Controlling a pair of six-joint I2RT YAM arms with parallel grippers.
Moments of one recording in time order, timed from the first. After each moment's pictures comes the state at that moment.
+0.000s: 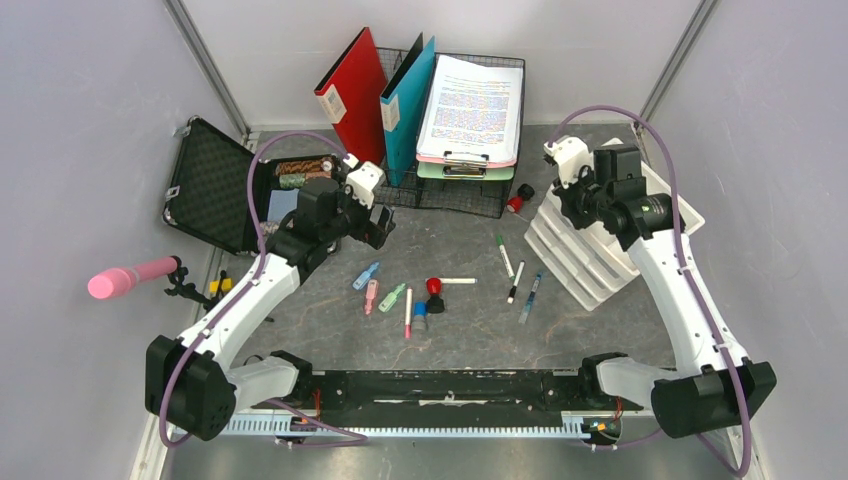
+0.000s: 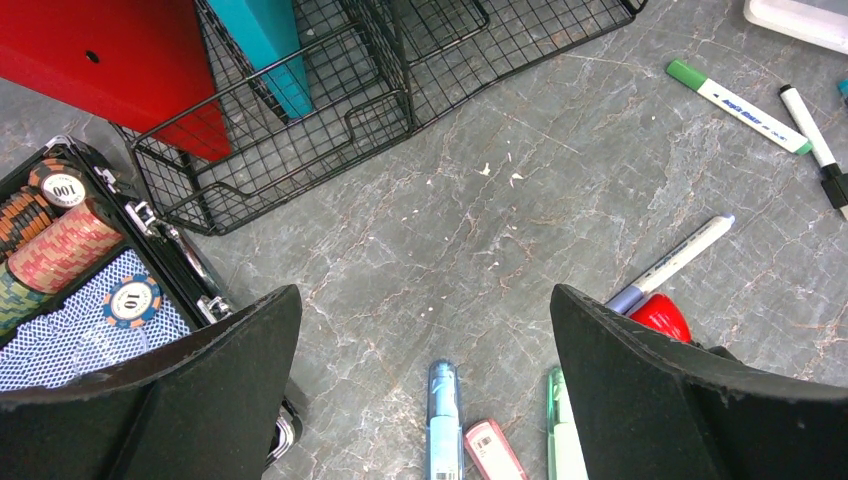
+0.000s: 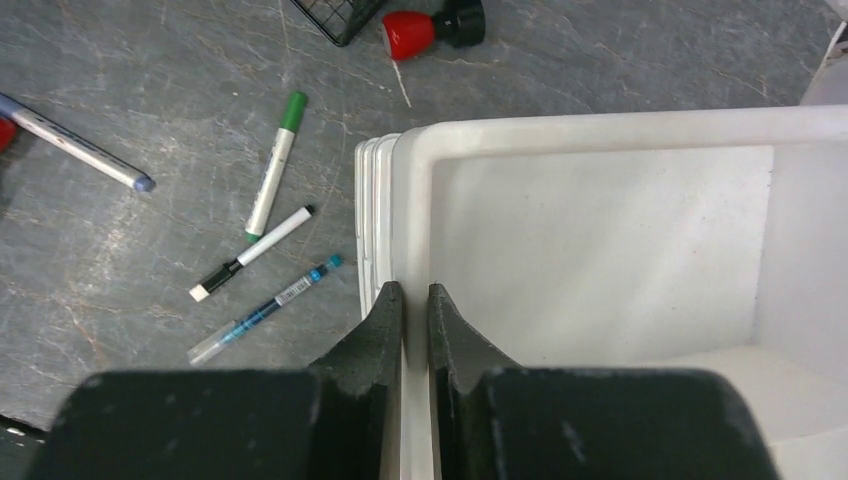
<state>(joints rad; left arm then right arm) -0.40 1.15 0.88 -0.19 0.19 0.18 0.18 1.18 1.26 -0.83 -0.11 -0.40</state>
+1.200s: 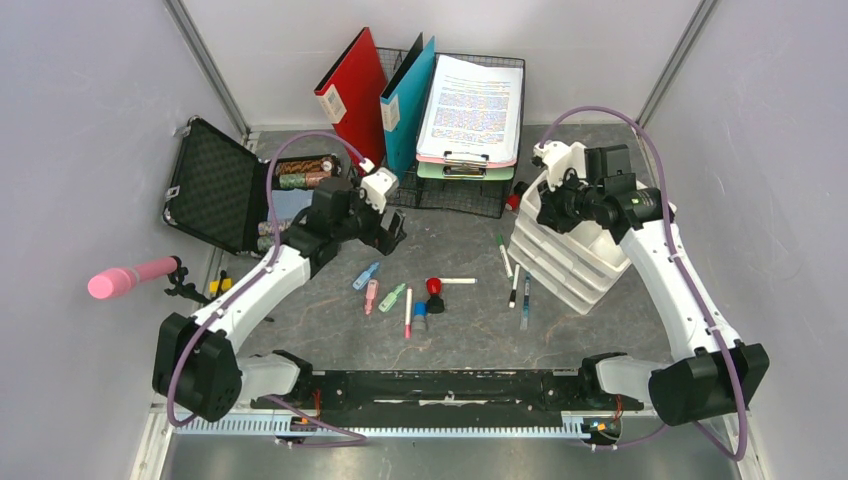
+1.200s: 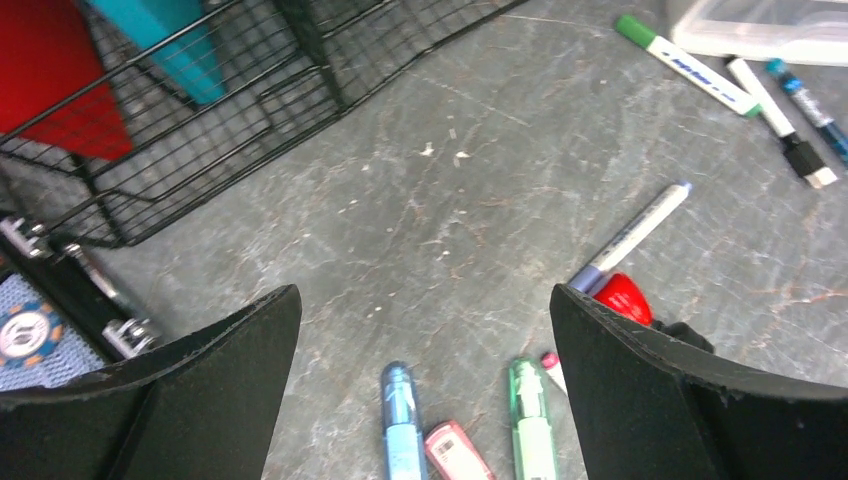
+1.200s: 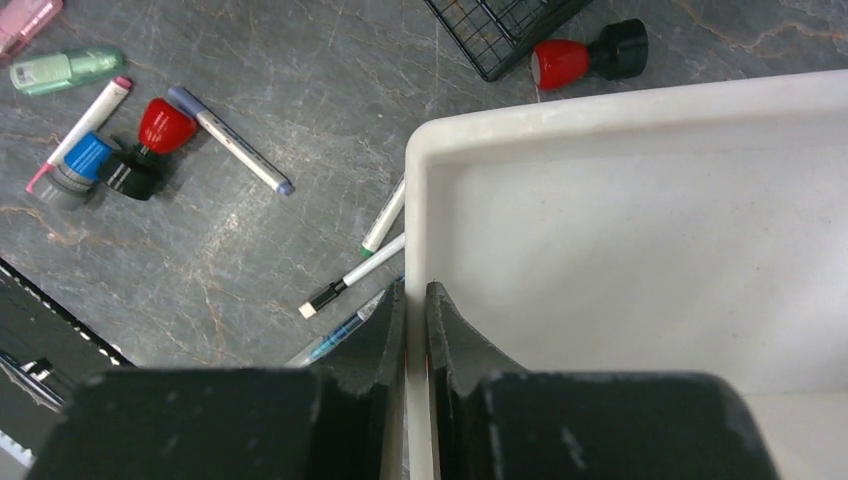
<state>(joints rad) -0.42 1.24 0.88 -0.18 0.26 0.17 0.19 1.23 1.25 -0.84 -0.37 -0.37</state>
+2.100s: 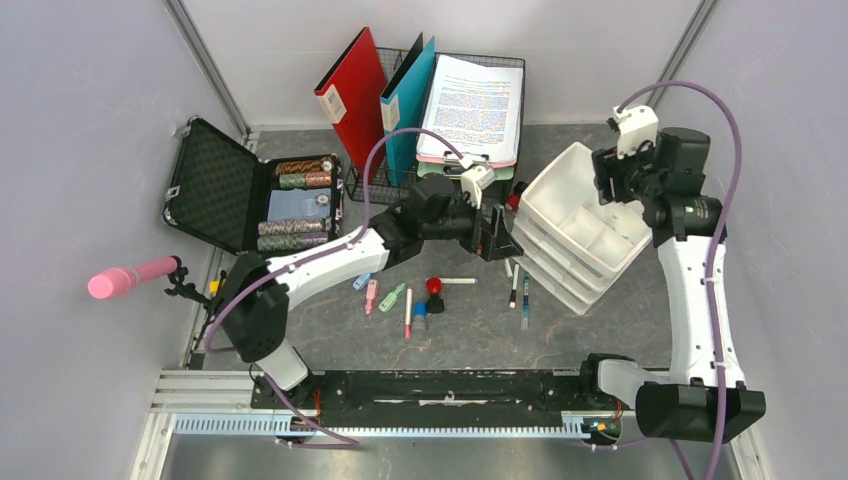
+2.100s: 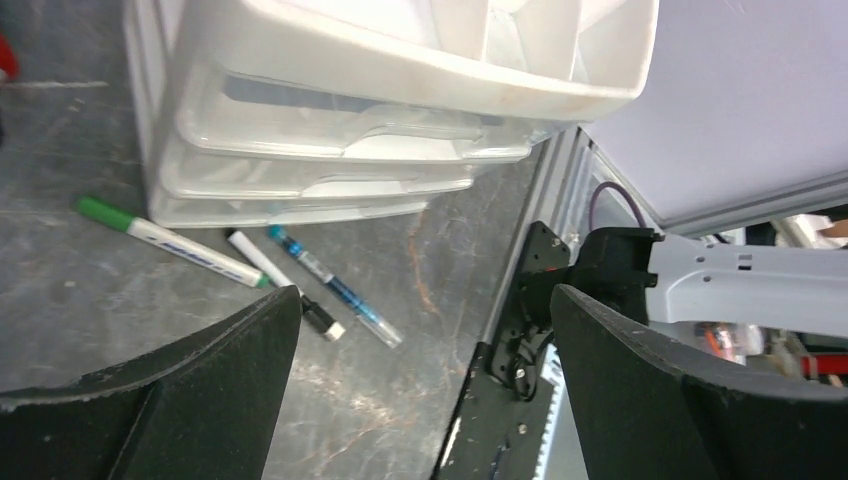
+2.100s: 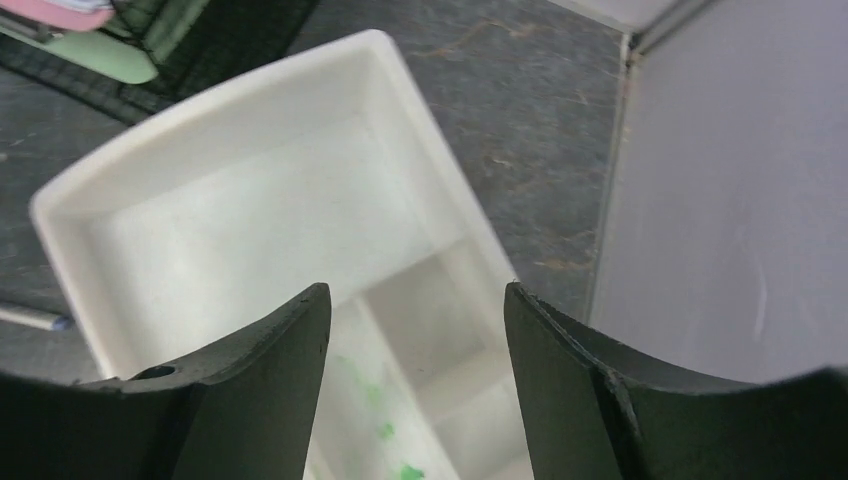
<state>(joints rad) -0.86 1.60 1.20 0.08 0.46 -0.47 -0.05 1.14 1.33 -0.70 -0.19 -0.35</state>
